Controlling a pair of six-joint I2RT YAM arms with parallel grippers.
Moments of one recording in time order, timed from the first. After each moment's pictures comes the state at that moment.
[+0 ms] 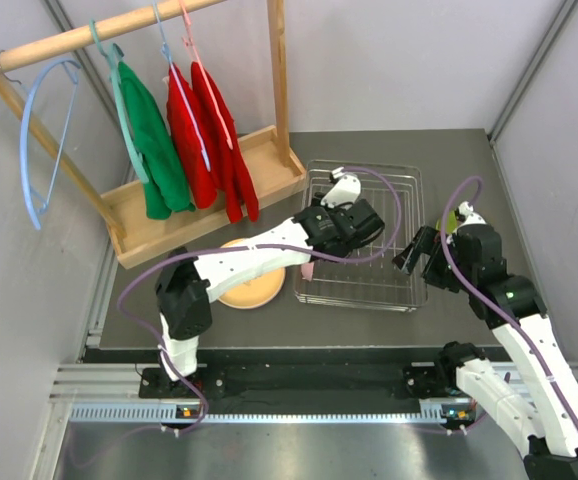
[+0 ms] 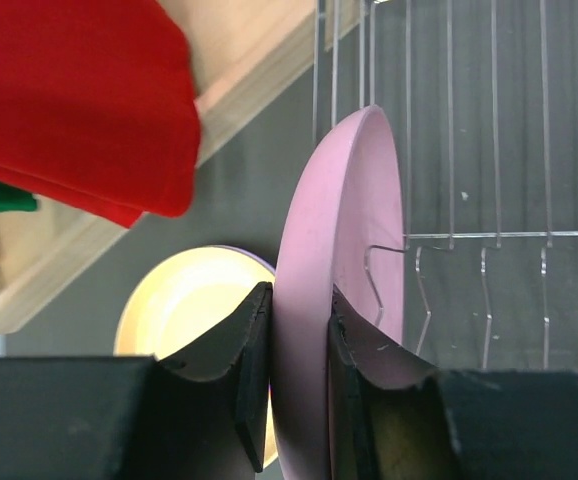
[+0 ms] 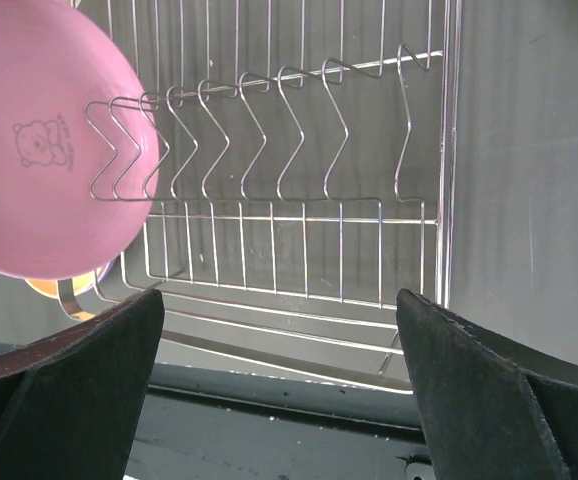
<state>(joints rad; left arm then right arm) -1.06 1.87 1.73 -0.89 -0.94 -0.53 0.28 0.69 0.83 -0.82 -0.06 0.61</state>
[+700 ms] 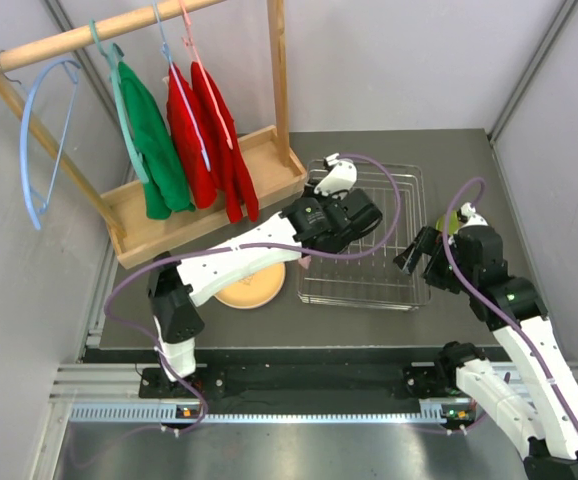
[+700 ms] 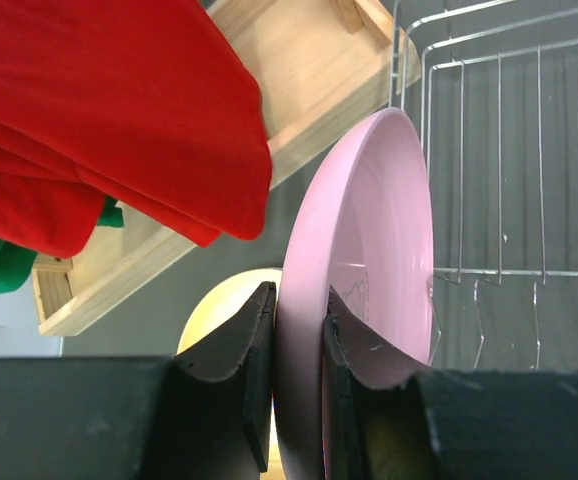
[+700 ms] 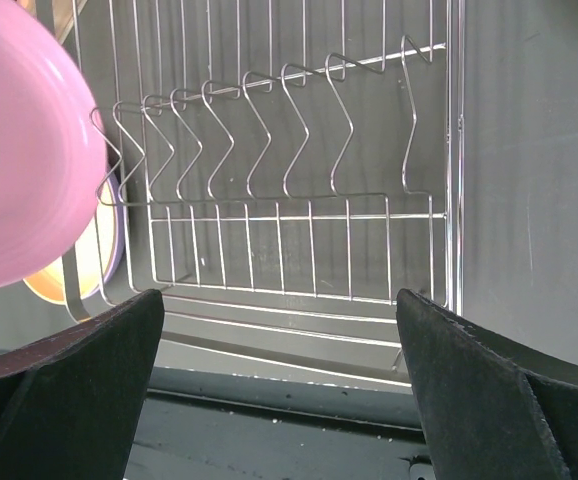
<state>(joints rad) -1.08 1.85 1.85 -1.01 -1.07 -0.50 0.28 0.68 0.82 -0.83 -0.04 0.63</state>
